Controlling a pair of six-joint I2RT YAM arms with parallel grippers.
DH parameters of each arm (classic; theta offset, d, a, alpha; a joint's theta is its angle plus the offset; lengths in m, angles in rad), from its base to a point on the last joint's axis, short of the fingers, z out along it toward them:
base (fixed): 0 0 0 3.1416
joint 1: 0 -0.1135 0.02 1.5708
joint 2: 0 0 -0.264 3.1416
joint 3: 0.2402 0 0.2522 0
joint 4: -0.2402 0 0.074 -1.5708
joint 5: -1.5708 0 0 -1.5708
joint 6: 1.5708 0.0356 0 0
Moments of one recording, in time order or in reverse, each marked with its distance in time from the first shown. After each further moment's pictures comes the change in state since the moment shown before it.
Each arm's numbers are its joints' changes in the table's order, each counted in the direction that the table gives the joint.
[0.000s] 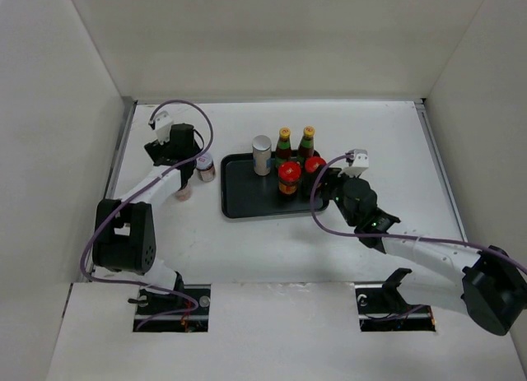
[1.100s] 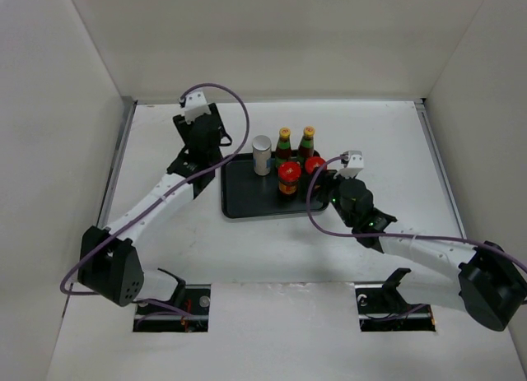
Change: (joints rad) left arm 0.302 -0.186 0.105 0.101 0.145 0.211; right arm -0.017 0.032 0.002 0.000 0.022 -0.004
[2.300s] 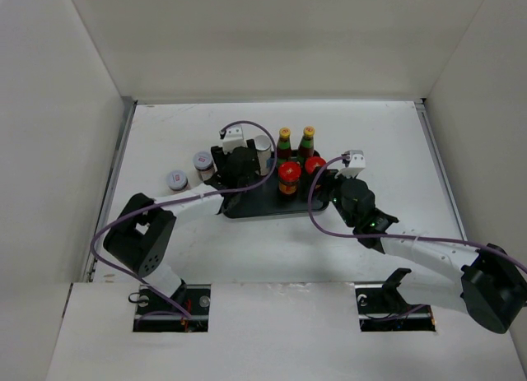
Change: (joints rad) left arm 0.182 0.235 -0.206 0.236 -0.092 -0.141; right arm 0.000 -0.020 0.000 0.000 -0.001 -0.011
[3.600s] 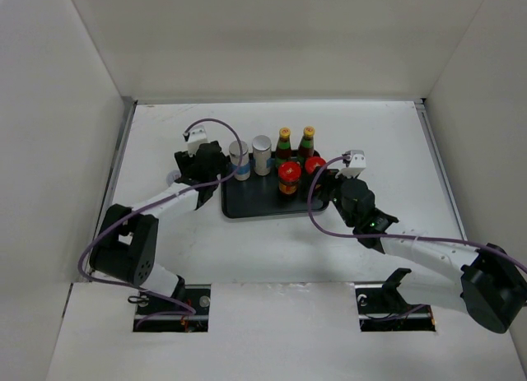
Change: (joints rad) left arm -0.246 -0.123 -0.075 -0.195 -0.057 0.012; right arm 0.000 0.001 0.000 0.001 -0.026 -0.011
